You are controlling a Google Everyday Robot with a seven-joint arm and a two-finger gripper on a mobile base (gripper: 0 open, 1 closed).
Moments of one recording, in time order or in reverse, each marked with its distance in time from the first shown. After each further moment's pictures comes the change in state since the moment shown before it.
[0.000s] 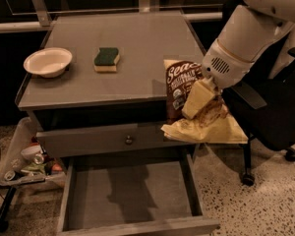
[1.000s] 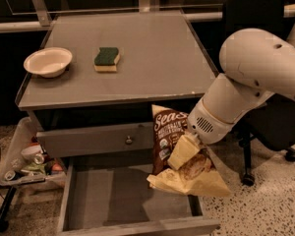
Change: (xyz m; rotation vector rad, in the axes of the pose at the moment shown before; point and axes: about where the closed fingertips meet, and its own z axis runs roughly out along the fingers) arm 0.052 0.059 0.094 -0.139 0.026 0.027
